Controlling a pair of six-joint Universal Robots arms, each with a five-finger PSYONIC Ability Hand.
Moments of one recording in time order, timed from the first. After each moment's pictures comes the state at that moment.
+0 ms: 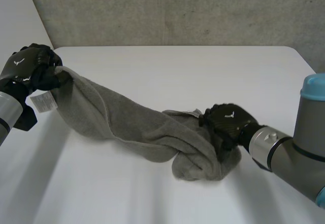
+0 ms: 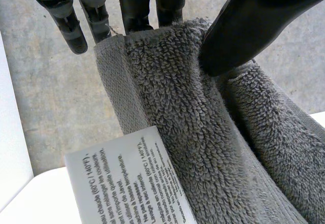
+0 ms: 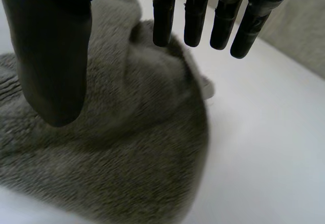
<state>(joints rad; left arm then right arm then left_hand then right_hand) 4.67 -1.58 -1.85 3.43 -1.28 2.99 1.96 -1.25 1.66 0.10 1.26 2.75 1.34 1.35 0.23 0.24 1.19 0.43 0.43 0.23 0.25 0.21</state>
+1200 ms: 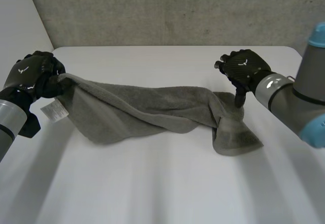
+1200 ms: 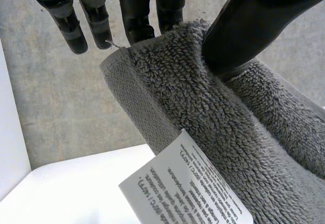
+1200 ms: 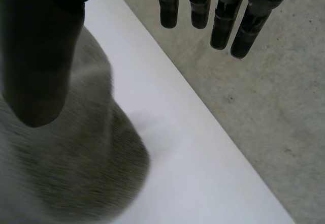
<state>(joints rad) 4.67 -1.58 -1.92 3.49 -1.28 2.99 1.91 -1.12 1.27 0.10 1.35 2.57 1.34 1.35 0.23 0.24 1.19 0.24 0.25 0.23 0.25 0.06</state>
